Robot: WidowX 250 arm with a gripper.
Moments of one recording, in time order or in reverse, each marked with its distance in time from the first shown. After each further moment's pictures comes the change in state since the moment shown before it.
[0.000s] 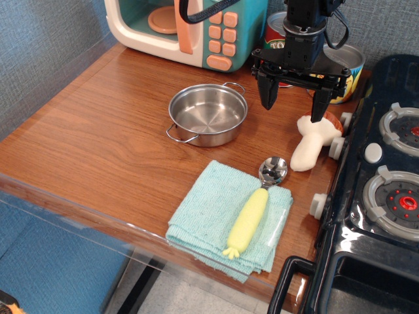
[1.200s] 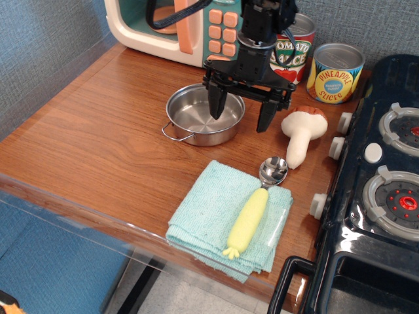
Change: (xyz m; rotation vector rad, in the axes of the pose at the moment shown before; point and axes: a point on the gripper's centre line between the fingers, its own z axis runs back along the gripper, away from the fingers) arm -0.025 0.060 -0.015 0.152 0.106 0.116
